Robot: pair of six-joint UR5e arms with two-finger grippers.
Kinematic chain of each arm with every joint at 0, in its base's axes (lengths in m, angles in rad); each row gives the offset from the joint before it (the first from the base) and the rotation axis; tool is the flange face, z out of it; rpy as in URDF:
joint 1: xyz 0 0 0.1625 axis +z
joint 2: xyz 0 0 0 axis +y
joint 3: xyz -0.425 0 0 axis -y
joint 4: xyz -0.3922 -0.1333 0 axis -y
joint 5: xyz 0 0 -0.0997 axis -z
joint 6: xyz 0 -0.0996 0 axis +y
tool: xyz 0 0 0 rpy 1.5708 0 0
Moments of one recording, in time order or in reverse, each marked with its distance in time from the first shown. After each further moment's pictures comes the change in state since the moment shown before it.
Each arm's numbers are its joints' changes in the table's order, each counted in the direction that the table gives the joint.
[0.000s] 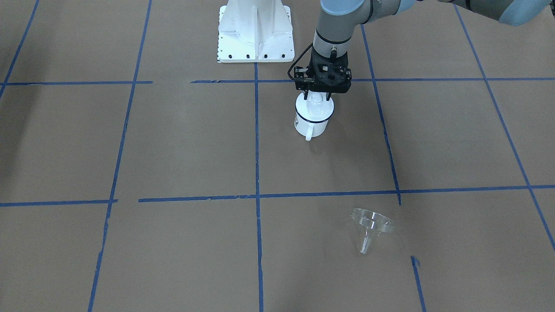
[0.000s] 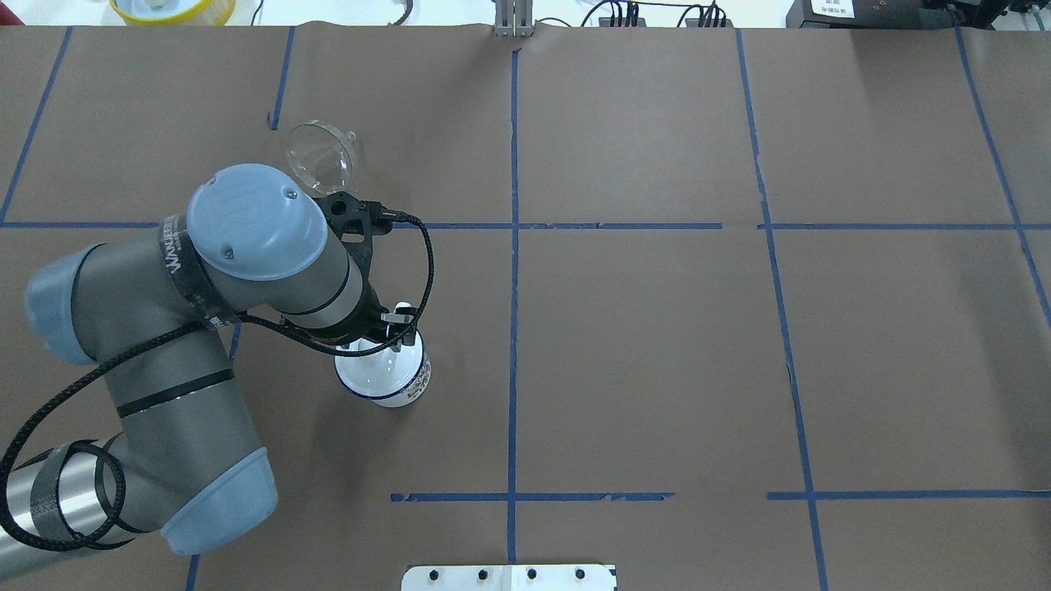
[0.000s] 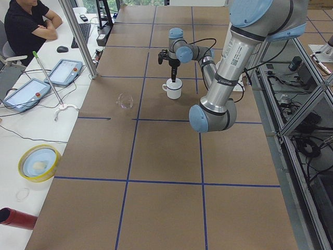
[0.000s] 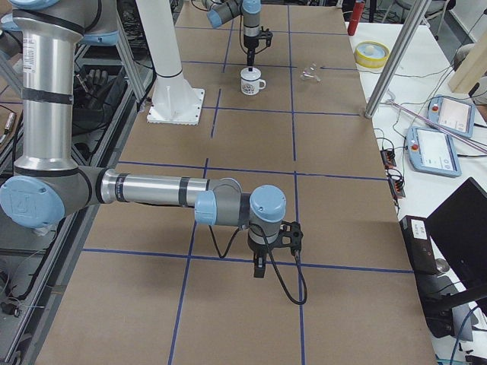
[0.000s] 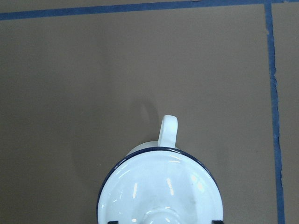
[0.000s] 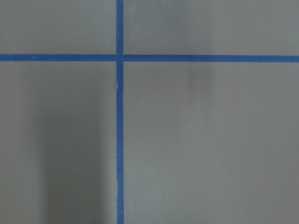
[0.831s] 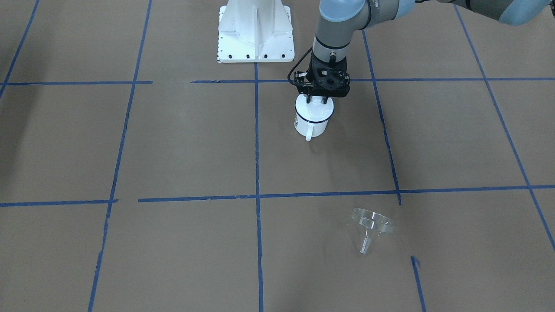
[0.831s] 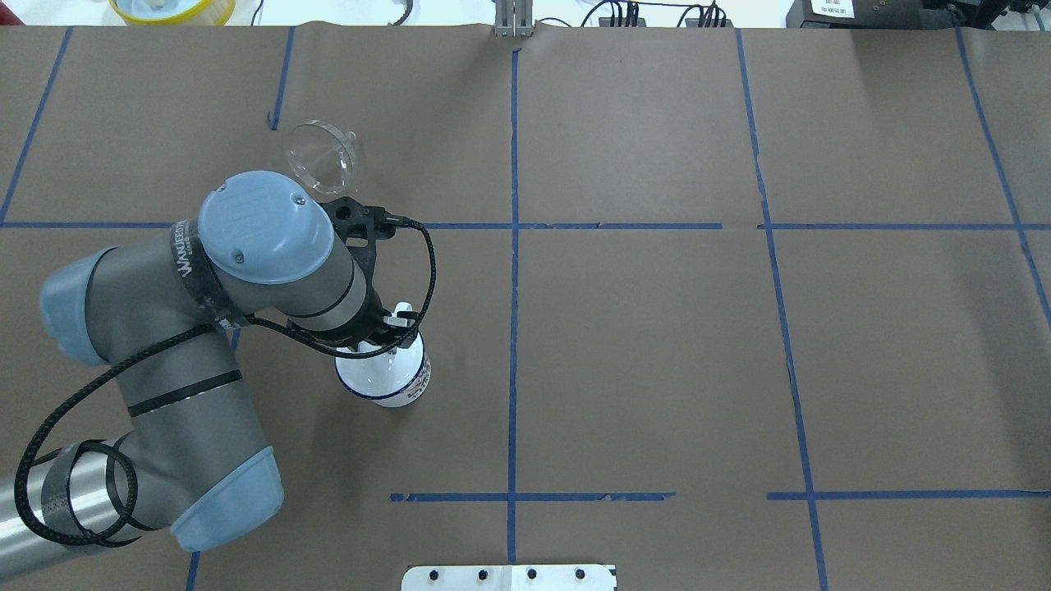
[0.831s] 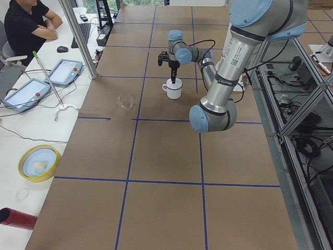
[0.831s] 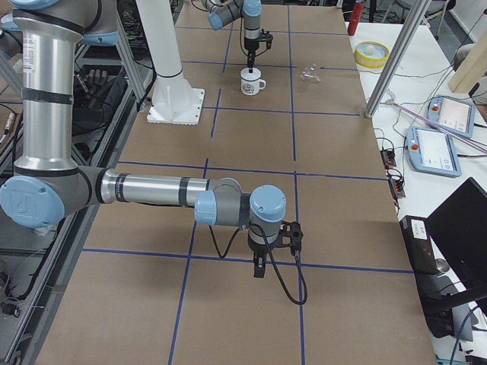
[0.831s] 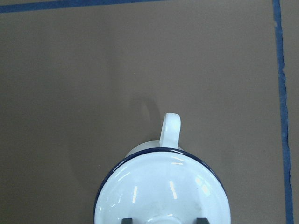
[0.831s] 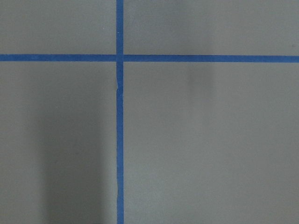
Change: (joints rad) left arm 0.001 -0.004 0.022 -0.021 0.000 -0.002; right arm 0.000 0.000 0.000 0.000 0.000 0.000
